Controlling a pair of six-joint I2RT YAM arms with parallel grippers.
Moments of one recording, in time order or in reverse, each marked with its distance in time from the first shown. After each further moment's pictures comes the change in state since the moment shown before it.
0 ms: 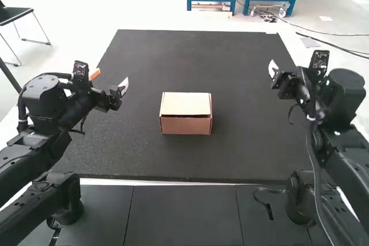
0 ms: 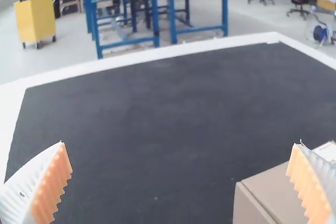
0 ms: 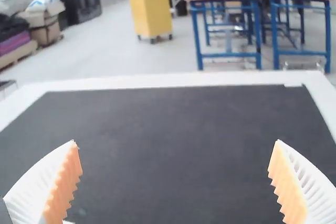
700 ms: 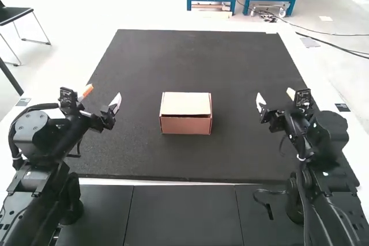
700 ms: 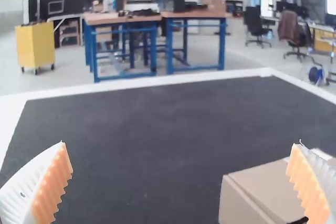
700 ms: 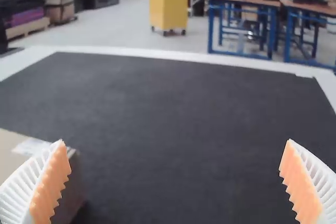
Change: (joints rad) left arm 0.088 -0.499 -0.201 -0.221 0.079 -0.107; right arm 0.056 -0.396 -0.271 -0.171 -0.001 -0.129
